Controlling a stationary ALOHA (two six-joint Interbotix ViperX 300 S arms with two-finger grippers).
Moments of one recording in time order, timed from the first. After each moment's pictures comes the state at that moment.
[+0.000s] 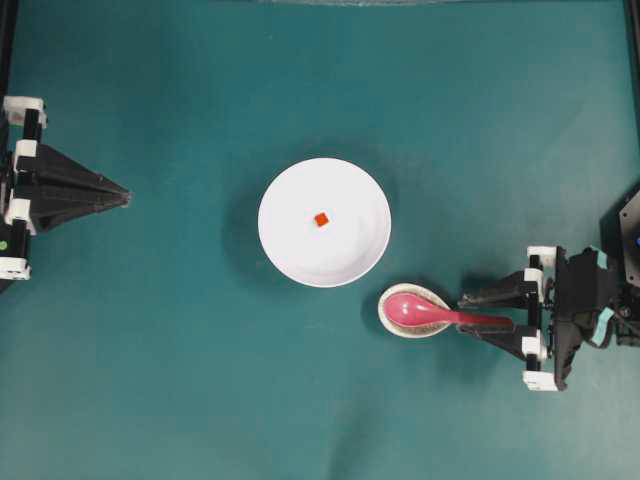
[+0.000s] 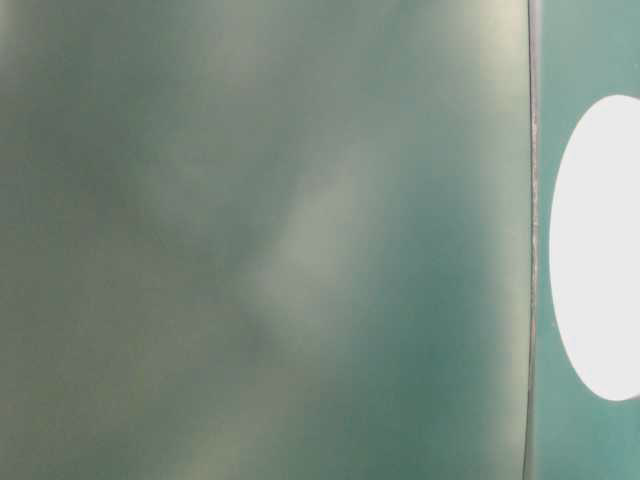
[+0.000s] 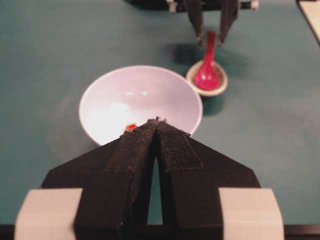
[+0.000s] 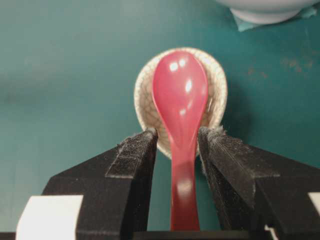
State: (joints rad) left arm 0.00 -0.96 1.15 0.01 0.03 -0.01; right arm 0.73 0.08 1.25 0.92 -1.04 0.02
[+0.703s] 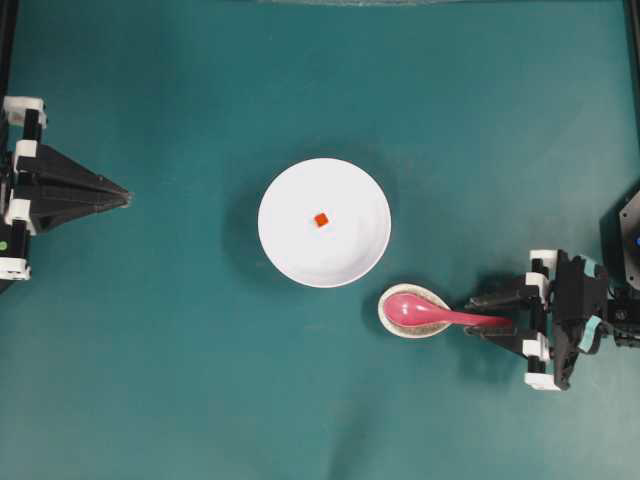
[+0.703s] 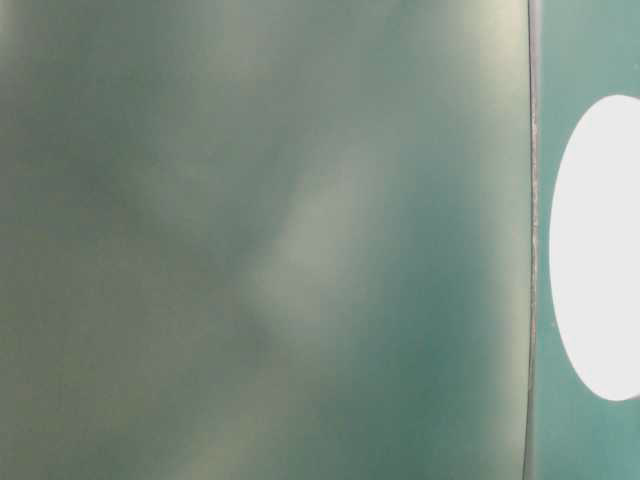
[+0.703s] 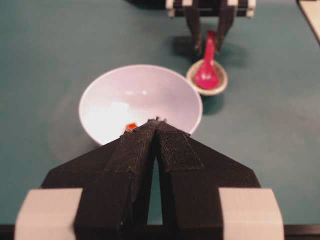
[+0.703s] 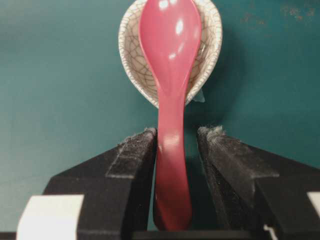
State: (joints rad) left arm 0.00 -0.96 1.15 0.01 0.04 -0.02; right arm 0.75 0.12 1.26 0.93 -0.98 0.02
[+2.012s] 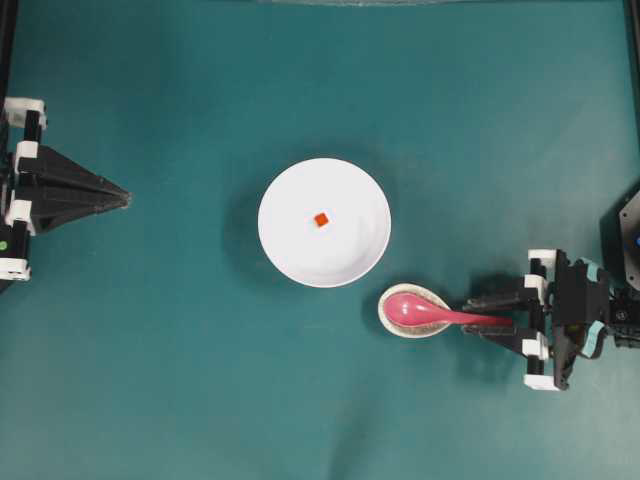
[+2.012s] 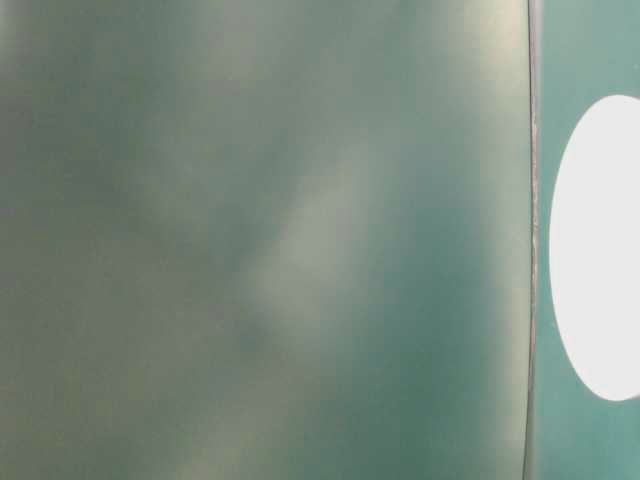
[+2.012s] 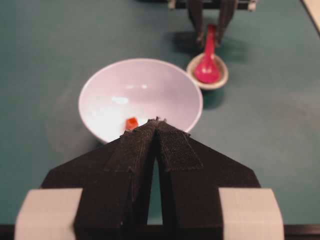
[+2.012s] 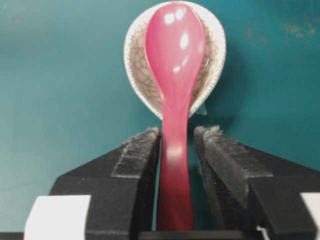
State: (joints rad) left arm 0.00 -0.96 1.15 0.01 0.05 -0.02; right arm 0.75 0.12 1.26 0.93 -1.01 -0.02
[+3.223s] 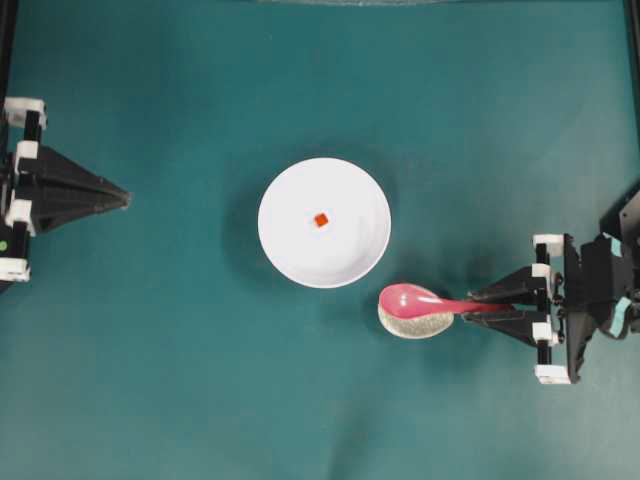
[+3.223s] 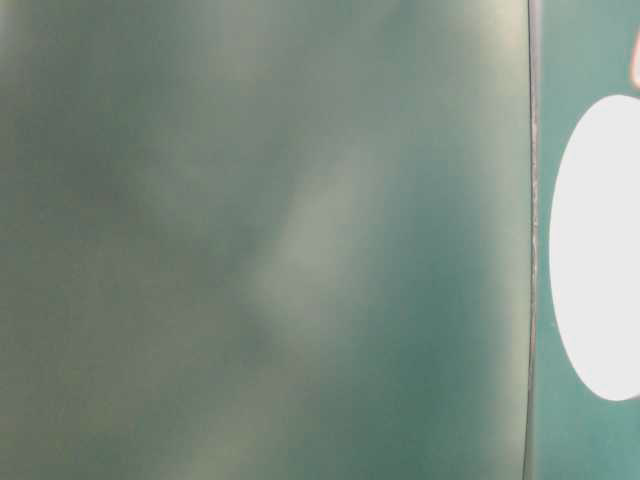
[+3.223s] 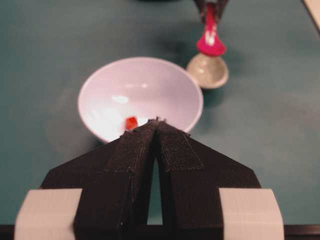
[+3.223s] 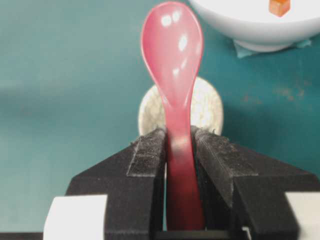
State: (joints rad) left arm 0.00 -0.96 1.15 0.01 0.06 -0.02; right arm 0.66 -0.17 1.26 0.93 -0.90 -0.18
